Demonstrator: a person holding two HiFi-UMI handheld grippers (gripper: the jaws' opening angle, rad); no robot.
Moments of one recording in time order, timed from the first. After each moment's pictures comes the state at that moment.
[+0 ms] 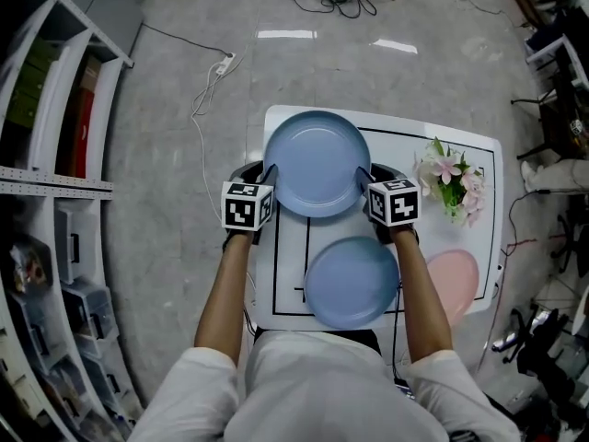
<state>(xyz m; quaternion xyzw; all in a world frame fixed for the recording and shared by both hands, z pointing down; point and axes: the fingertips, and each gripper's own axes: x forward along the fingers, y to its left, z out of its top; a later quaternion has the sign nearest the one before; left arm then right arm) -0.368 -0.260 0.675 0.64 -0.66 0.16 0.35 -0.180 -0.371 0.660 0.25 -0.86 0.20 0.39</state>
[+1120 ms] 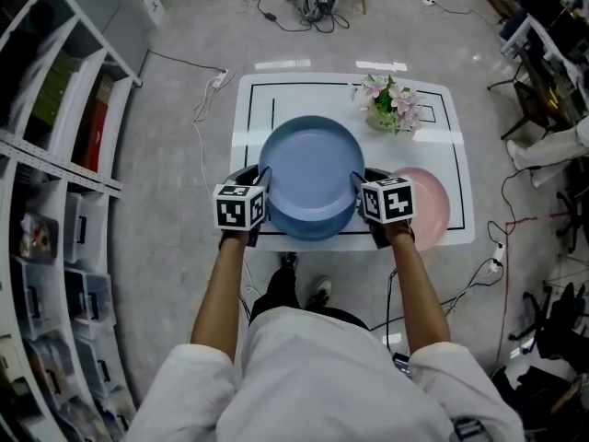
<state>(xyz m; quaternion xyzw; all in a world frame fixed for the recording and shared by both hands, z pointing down) -0.145 -0.096 0.572 0.66 -0.67 0.15 0.31 0.052 -0.191 0.569 0.26 -0.87 0.20 0.35</state>
